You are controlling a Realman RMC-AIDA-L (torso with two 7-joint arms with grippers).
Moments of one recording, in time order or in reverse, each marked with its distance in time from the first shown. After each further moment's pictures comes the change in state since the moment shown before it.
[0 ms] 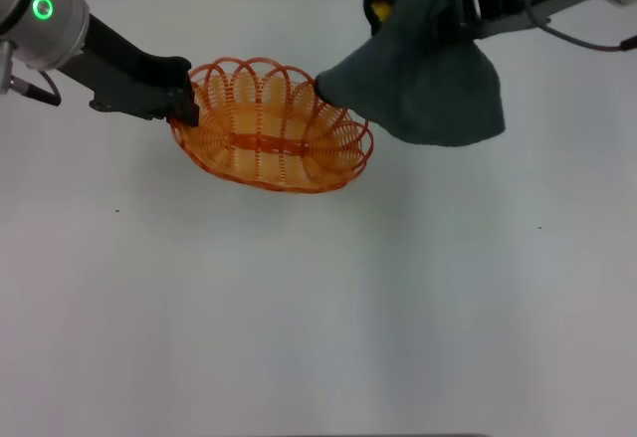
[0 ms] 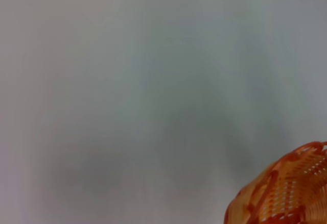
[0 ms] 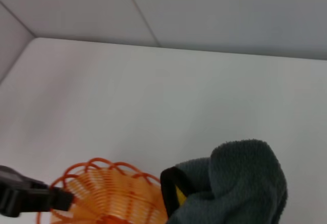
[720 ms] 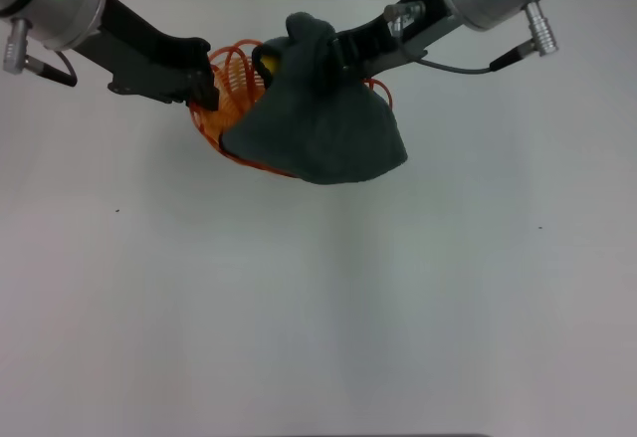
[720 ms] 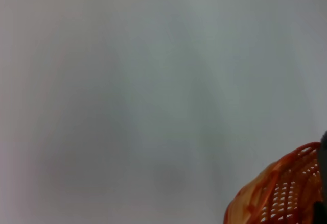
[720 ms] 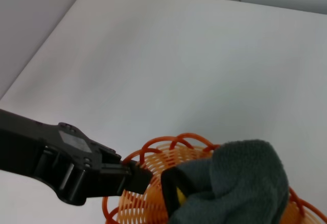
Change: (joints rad) left arm -0.038 -0.001 -0.009 0.000 -0.023 -0.013 0.000; right arm 0.206 0.005 -0.131 0.386 0.110 -0.166 -0.089
